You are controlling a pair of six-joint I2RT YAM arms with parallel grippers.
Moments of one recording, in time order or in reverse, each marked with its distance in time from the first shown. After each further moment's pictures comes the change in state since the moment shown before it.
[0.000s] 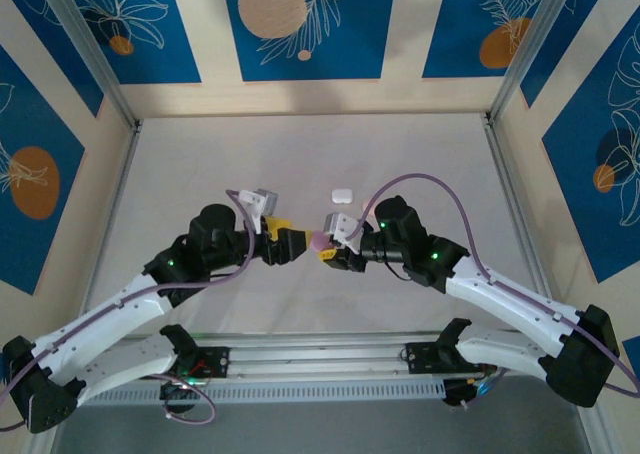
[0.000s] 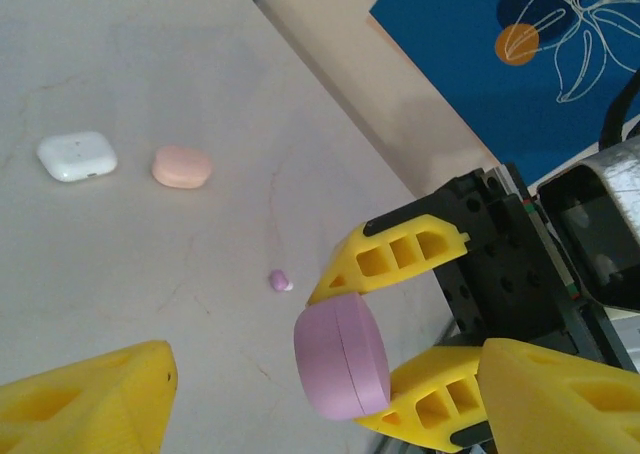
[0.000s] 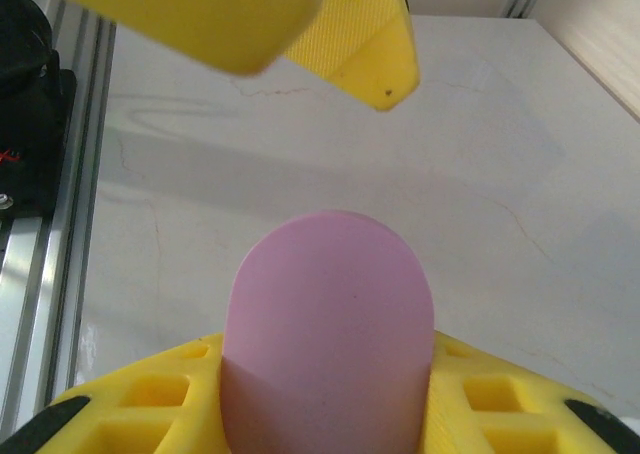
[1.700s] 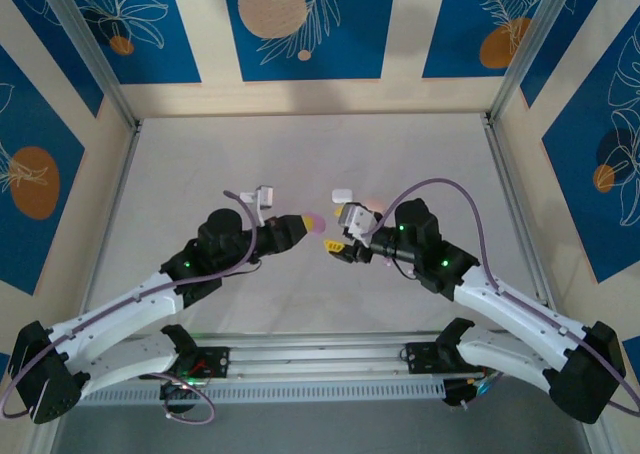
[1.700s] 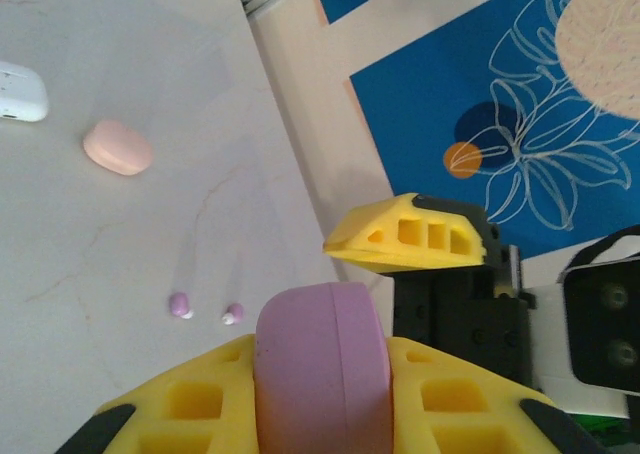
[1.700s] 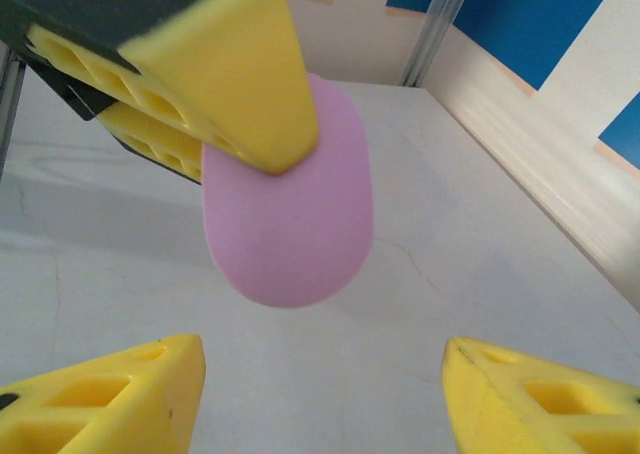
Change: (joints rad) left arm -0.030 0.055 -0.097 0.293 -0.054 -0.475; right arm -0.092 -0.086 -0.106 0.222 0.013 -0.009
